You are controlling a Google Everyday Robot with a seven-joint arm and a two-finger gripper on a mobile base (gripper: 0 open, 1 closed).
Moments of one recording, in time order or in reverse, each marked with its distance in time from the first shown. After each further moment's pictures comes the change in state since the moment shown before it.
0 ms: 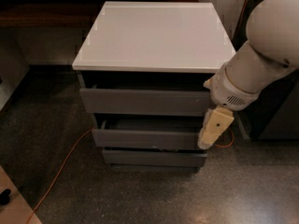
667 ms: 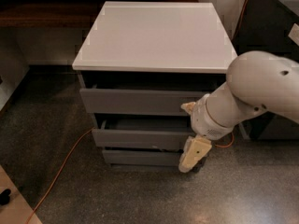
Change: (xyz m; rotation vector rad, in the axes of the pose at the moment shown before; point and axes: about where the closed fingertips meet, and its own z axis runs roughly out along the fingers) arm -0.021 0.040 0.073 -0.032 -0.136 -0.105
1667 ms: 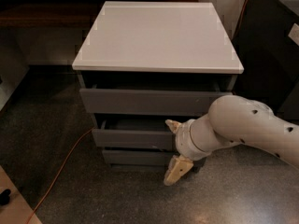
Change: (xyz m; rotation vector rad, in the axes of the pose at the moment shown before) arm -0.003 0.017 0.080 0.042 -0.108 -0.087
